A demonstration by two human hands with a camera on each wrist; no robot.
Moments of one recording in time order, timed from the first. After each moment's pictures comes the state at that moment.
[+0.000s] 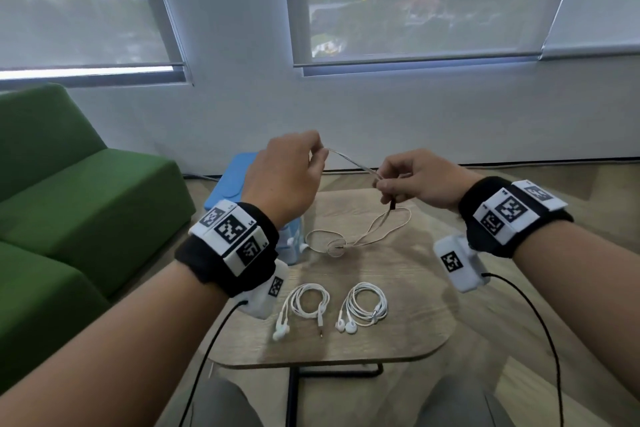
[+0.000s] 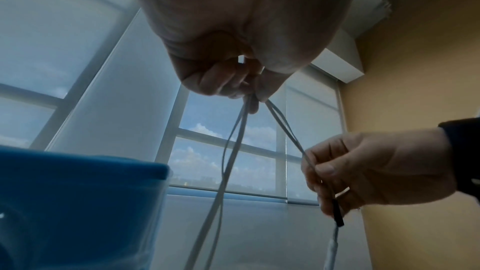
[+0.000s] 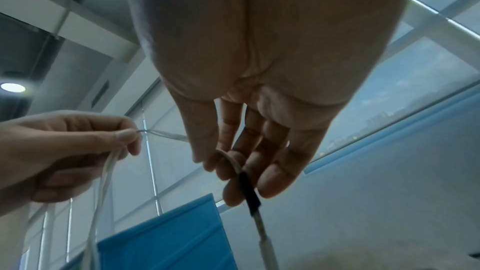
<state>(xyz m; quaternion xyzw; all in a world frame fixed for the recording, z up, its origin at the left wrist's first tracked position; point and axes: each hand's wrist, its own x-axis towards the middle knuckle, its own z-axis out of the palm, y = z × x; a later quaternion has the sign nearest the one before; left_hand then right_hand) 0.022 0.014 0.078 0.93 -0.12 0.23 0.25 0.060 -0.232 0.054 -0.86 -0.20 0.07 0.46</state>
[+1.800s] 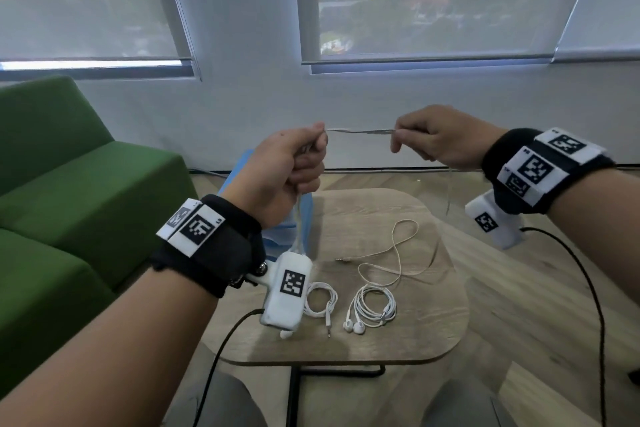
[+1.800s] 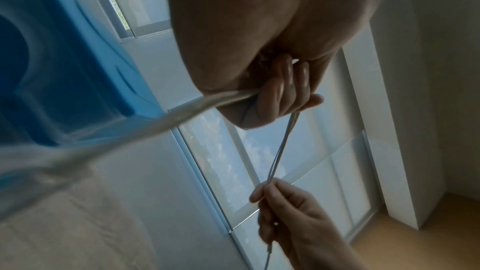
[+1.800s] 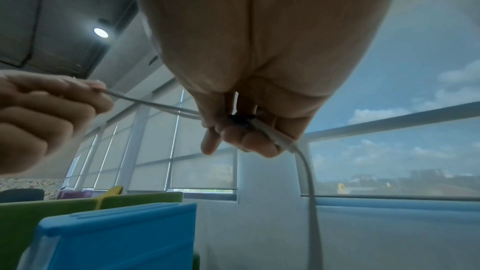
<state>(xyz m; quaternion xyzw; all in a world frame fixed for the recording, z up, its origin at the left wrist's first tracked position) 0.002 0.030 0.098 0.62 -0.12 -0.09 0.77 0.077 -0.233 0.118 -0.94 -0.28 -0.05 0.20</state>
